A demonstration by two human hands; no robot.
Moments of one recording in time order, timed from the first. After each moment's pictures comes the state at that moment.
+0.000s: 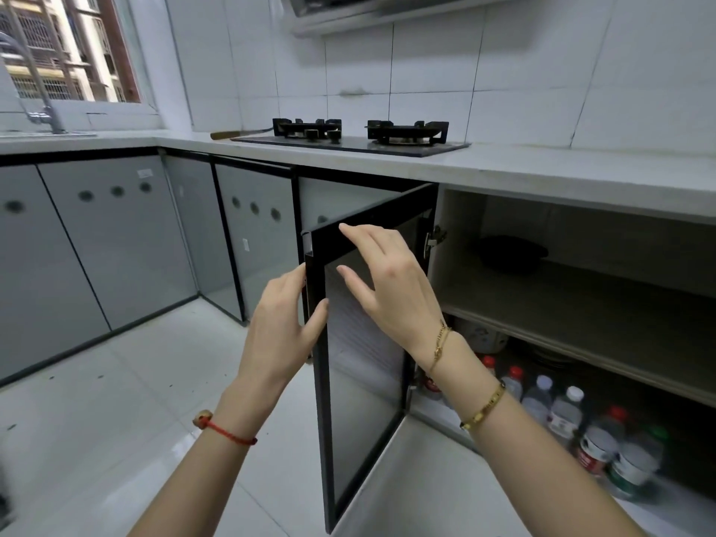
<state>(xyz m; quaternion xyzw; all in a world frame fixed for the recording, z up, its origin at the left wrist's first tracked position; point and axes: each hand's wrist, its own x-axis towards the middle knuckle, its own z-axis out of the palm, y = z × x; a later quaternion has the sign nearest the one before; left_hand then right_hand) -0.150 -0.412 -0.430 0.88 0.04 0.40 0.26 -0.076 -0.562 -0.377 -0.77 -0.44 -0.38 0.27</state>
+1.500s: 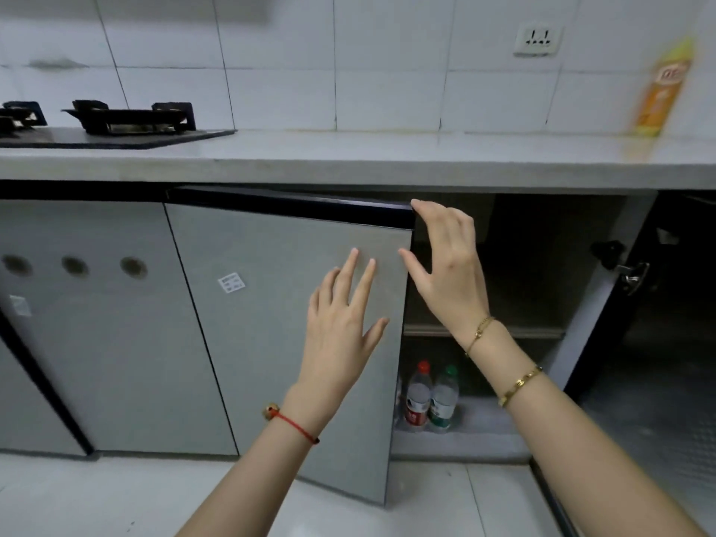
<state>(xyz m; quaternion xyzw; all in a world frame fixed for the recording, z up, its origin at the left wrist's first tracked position) 0.040 -0.714 -0.472 0.90 -0.24 0.32 0.19 0.034 -0.881 -0.402 -0.83 -0.12 -0.53 0.11</state>
